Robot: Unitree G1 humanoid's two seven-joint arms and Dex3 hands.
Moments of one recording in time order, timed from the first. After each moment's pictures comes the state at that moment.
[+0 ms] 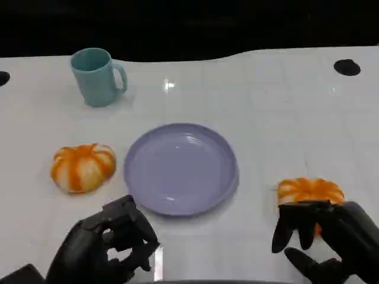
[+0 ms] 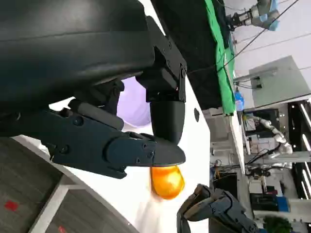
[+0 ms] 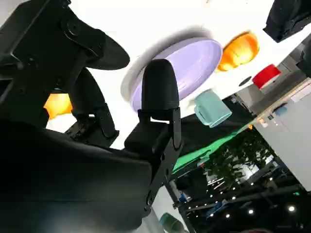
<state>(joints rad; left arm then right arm) 0.22 0.10 -0.05 0.00 -0.17 -0.36 -0.40 0.08 -0.31 0.14 0.08 -0.48 -0.63 -0.07</state>
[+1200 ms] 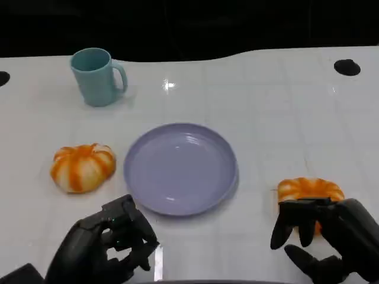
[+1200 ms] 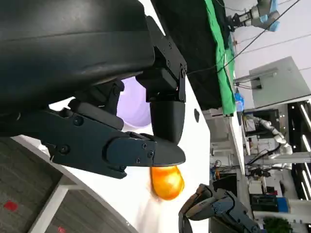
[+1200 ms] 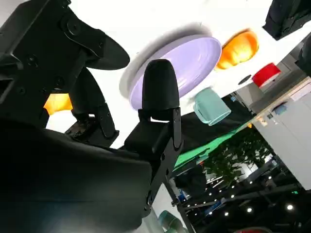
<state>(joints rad) 0.21 0.10 -0.05 0.00 -0.17 -0.36 -0.40 0.08 -0.31 0.13 0.05 -0.49 -0.60 -0.07</state>
